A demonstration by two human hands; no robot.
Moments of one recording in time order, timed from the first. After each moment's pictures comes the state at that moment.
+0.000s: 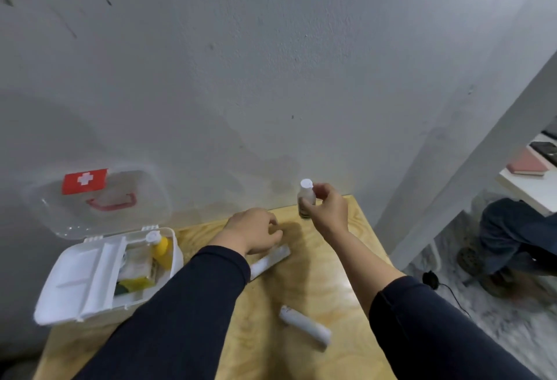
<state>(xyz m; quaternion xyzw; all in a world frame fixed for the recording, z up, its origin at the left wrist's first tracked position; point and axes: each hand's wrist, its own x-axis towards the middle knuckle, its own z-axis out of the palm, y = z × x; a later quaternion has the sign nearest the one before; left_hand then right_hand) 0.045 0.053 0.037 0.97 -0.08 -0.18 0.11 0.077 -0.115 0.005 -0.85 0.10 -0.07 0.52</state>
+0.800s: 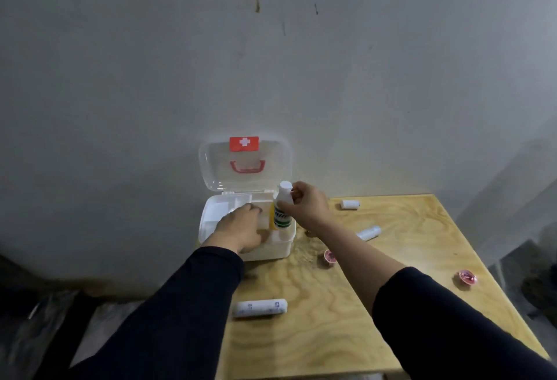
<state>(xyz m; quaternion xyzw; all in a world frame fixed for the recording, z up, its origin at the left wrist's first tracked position) -0.097 0.270 0.050 0.98 0.06 -0.14 0.14 -0.040 0.122 0.052 -0.88 -0.08 0.07 0.47</state>
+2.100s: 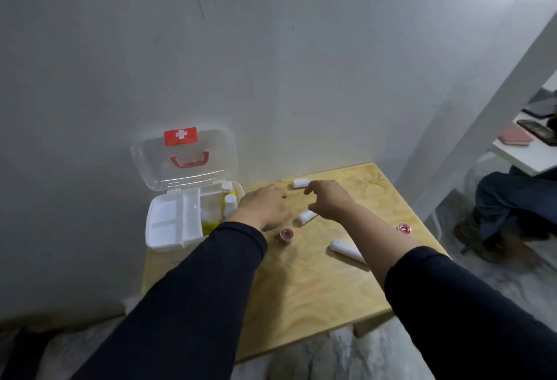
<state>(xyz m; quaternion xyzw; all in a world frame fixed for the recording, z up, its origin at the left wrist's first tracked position) -0.064 0.155 0.058 0.98 -0.11 -0.14 0.11 -0.040 -0.008 0.044 -0.97 -0.03 0.11 0.20</state>
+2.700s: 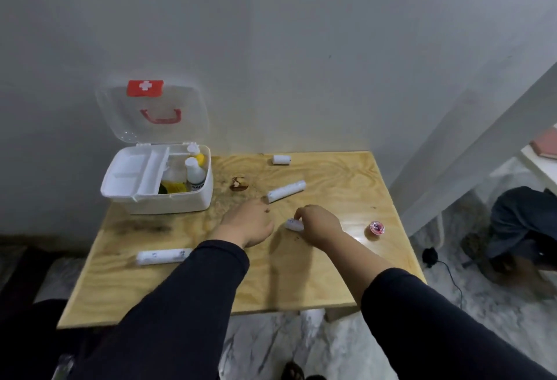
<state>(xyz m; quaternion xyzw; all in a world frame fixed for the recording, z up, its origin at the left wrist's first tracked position) -0.098 0.074 -0.007 0.97 0.01 -0.20 0.15 -0.054 -0.092 -0.044 -0.96 -0.17 0.19 0.07</state>
